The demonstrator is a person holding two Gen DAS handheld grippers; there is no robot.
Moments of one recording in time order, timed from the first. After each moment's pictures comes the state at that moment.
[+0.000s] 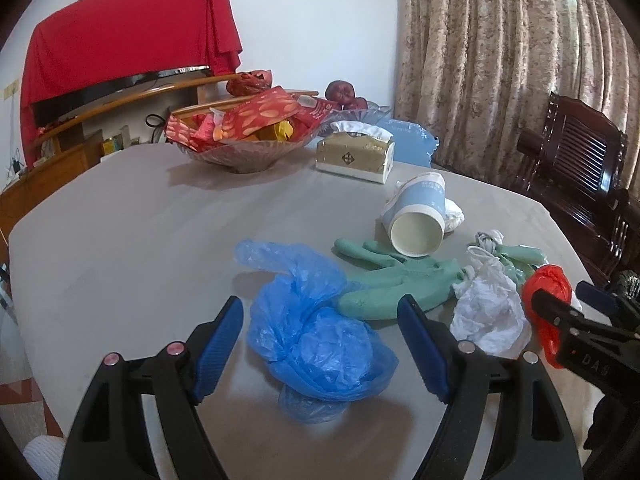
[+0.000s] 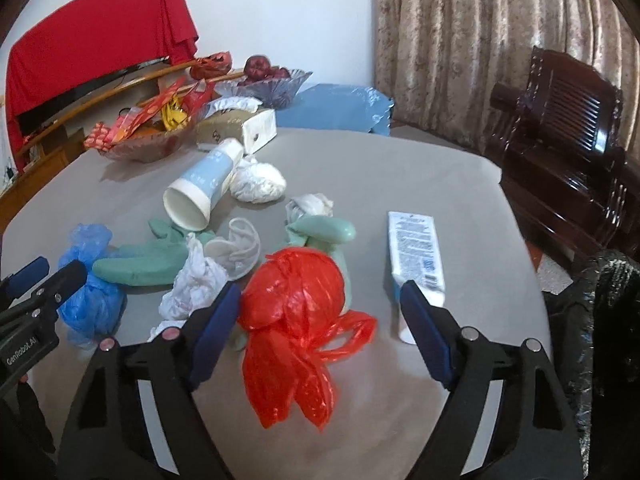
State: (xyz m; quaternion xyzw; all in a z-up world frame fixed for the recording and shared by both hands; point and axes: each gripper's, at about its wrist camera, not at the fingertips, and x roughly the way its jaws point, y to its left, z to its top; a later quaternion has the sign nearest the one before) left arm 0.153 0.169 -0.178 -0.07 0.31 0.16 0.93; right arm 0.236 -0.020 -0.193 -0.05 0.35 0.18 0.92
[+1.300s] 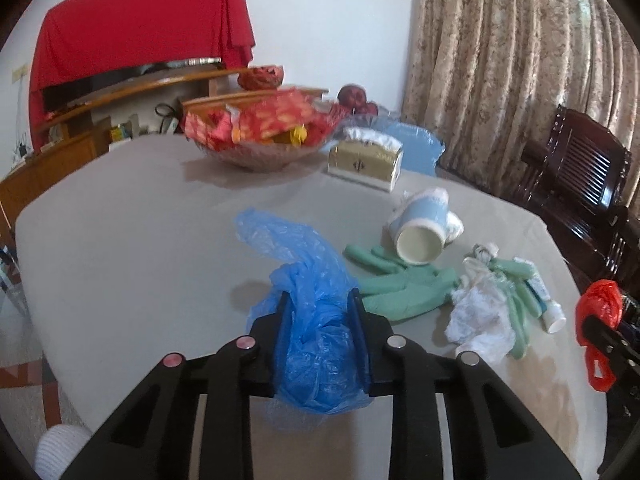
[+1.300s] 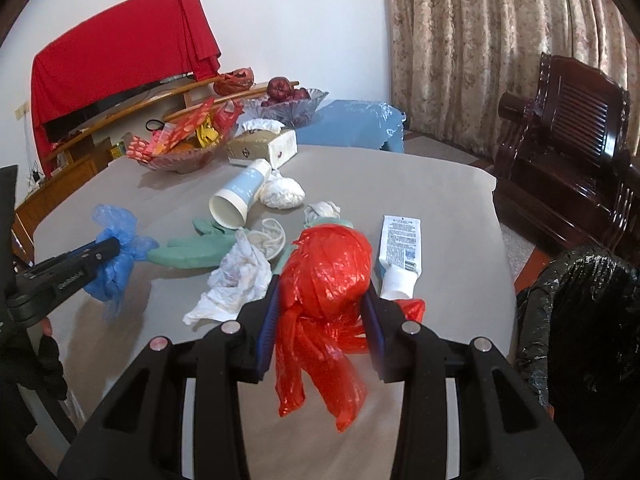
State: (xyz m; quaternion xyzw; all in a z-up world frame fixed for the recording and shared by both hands) left arm 0.133 0.175 -0.151 -0.09 0.31 0.16 0.93; right arm 0.178 -0.064 -0.149 -0.03 0.32 0.21 0.92
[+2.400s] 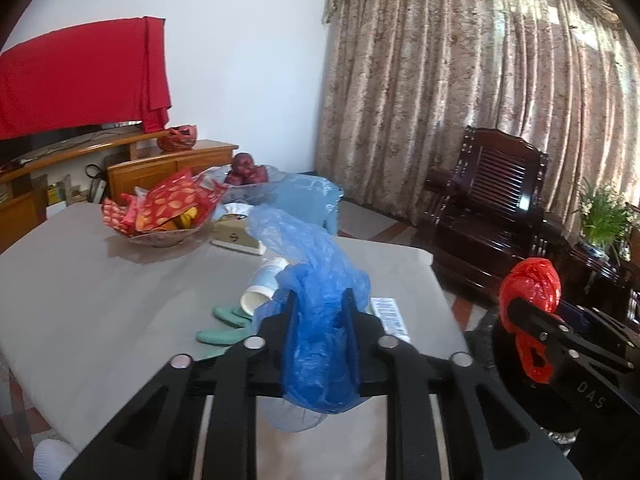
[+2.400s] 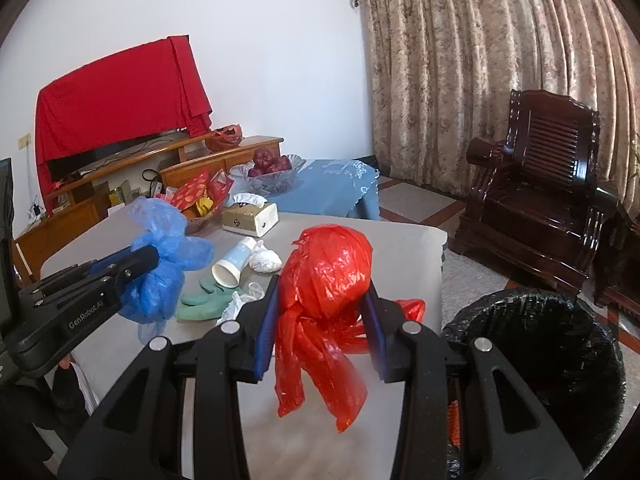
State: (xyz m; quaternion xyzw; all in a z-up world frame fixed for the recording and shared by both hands) left arm 0.113 0.062 -0.062 -0.07 0.23 0.03 0.97; right arm 0.125 -0.132 -0.061 -0.01 0.24 0.19 0.95
